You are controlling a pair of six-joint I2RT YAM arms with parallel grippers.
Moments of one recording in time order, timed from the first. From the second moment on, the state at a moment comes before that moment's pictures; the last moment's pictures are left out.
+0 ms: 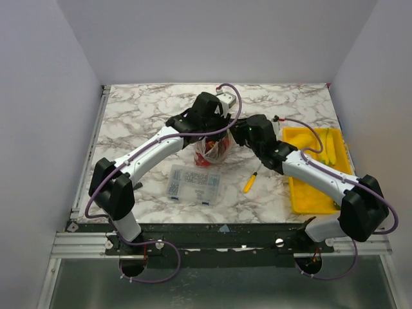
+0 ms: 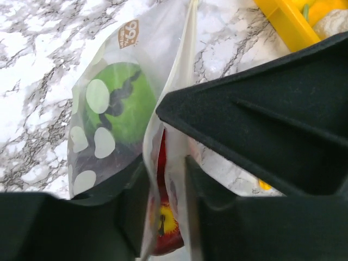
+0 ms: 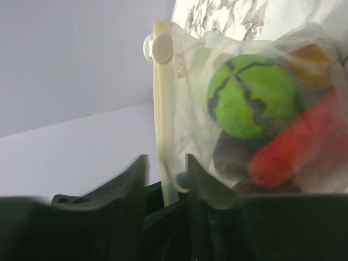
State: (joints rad) left arm -0.70 1.67 1.48 -0.42 0.09 -0.10; right arm 0.67 1.41 0.98 0.01 0.38 1.65
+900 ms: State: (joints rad) left arm -0.50 1.85 1.73 -0.68 0.66 -0.03; right arm 0.12 1.45 0.93 0.30 -0.83 0.25
